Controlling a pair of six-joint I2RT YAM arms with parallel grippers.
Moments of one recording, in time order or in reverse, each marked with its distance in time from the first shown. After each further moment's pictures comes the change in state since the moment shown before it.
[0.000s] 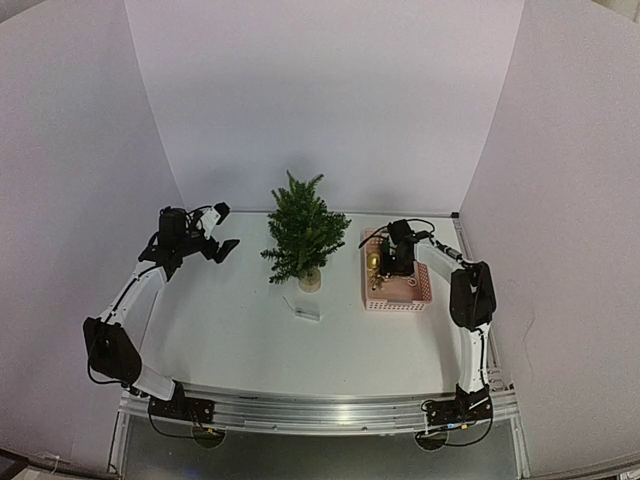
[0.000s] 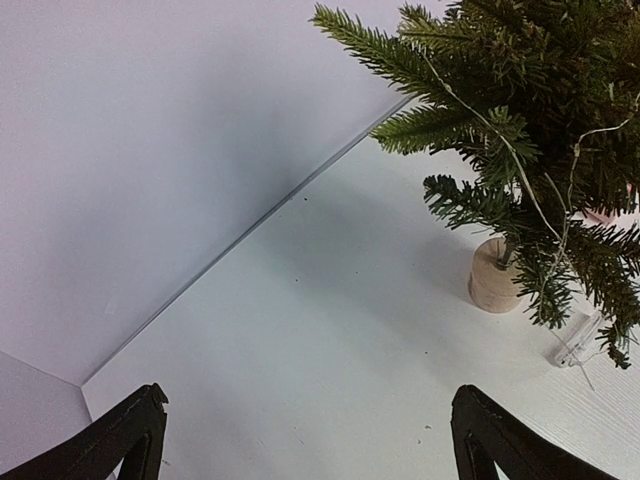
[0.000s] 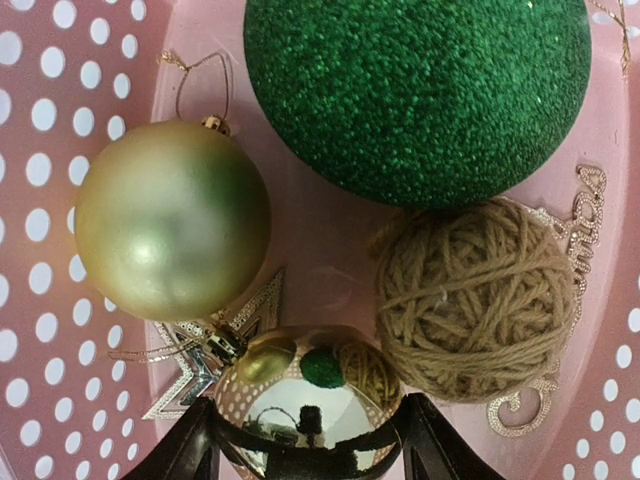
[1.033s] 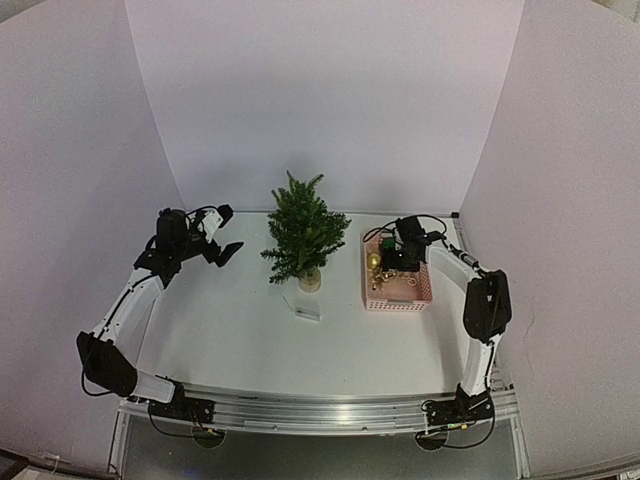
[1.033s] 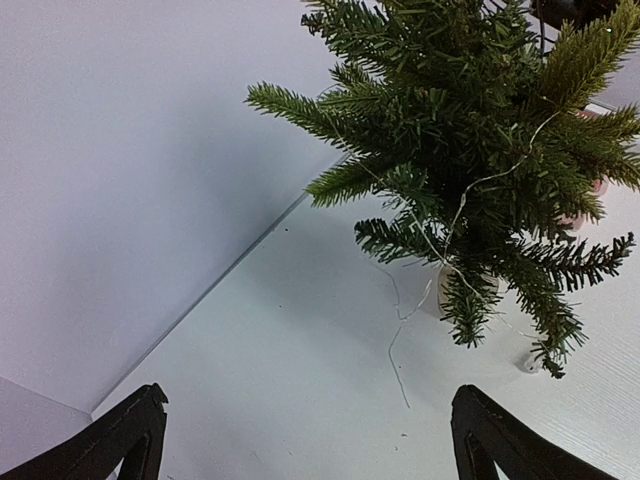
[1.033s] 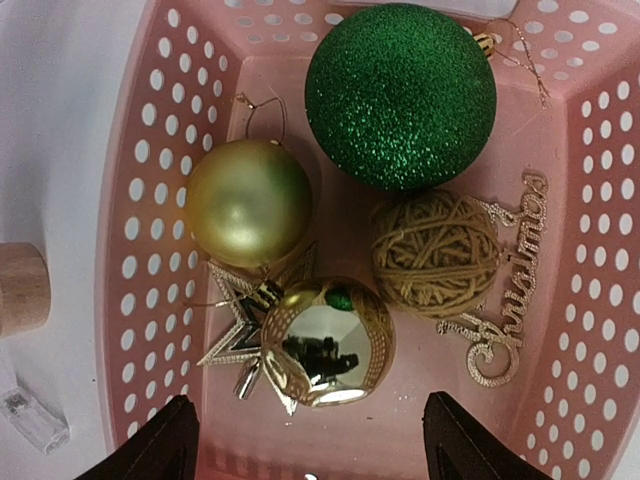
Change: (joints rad) left arm -0.070 -0.099 -0.001 -0.048 -0.011 0.015; right arm 0.001 -0.191 -0.128 0.064 -0.014 -0.005
